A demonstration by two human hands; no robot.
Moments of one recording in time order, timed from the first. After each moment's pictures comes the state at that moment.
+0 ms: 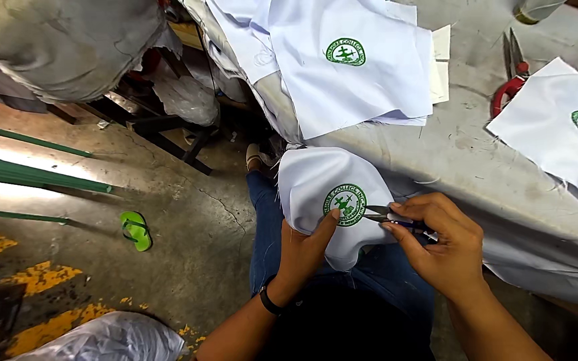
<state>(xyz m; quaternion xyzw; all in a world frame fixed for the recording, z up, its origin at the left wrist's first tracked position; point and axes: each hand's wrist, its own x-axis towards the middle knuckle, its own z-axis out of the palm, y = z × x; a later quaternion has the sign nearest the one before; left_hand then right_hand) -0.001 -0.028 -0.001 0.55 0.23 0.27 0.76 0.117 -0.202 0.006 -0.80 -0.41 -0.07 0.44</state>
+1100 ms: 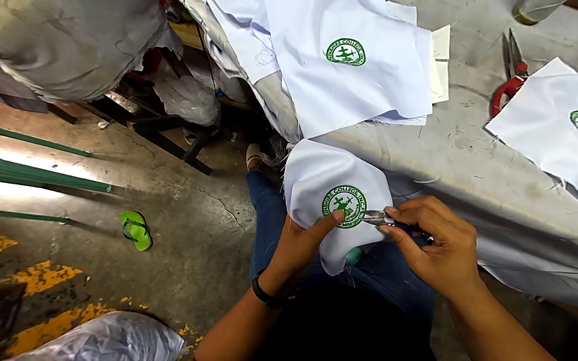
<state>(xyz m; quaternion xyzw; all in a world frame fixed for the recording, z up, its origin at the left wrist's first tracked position) -0.002 -0.013 0.005 0.50 0.22 0.15 0.82 0.116 -0.203 0.003 -0.78 -0.43 -0.05 0.45</state>
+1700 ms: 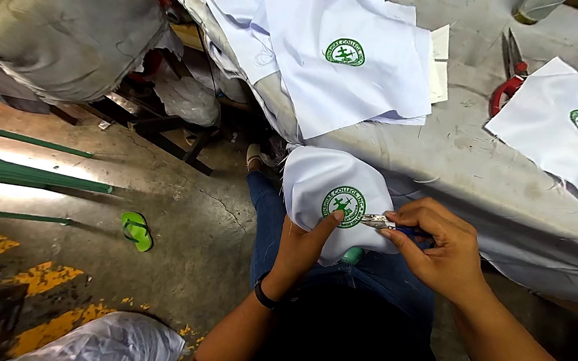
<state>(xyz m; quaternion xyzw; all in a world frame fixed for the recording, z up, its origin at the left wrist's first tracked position) -0.003 -0.018 0.002 0.55 0.22 0.19 0.78 0.114 -0.207 0.008 -0.78 -0.42 -0.01 0.46</state>
